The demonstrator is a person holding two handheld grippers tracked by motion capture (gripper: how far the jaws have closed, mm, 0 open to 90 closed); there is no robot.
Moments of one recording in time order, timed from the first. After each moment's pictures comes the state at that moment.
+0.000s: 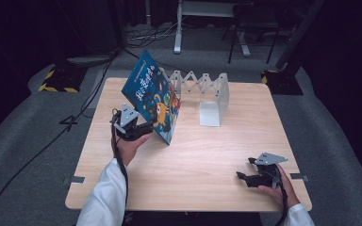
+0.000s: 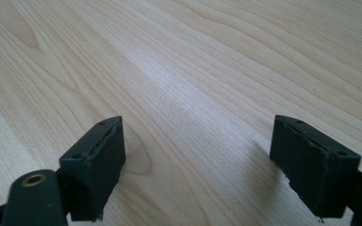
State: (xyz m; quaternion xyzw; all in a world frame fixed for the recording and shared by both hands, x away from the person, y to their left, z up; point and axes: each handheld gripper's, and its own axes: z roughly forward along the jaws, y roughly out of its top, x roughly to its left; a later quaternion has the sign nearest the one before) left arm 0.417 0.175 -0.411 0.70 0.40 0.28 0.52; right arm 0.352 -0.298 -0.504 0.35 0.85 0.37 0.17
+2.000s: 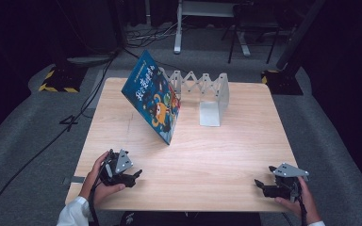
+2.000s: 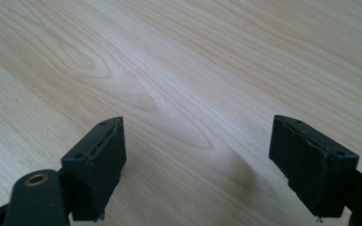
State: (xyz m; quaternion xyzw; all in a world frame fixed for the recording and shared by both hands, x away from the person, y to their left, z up) left arm 0.321 0.215 -0.480 0.87 0.30 0.24 0.31; right arm 0.309 -0.342 -0.495 0.39 0.83 0.32 0.22
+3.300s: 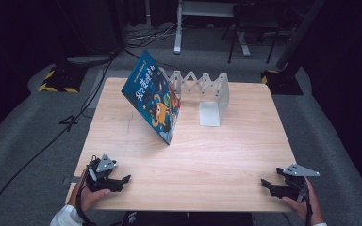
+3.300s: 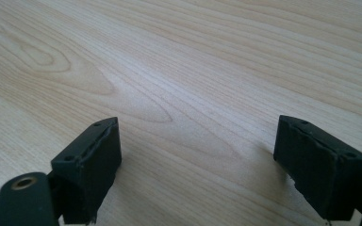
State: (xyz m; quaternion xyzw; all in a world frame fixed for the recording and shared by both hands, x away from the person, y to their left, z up) left arm 0.315 0.260 -0.505 0.84 0.39 0.15 0.34; right arm 0.311 -0.369 -0.505 0.45 0.80 0.35 0.20
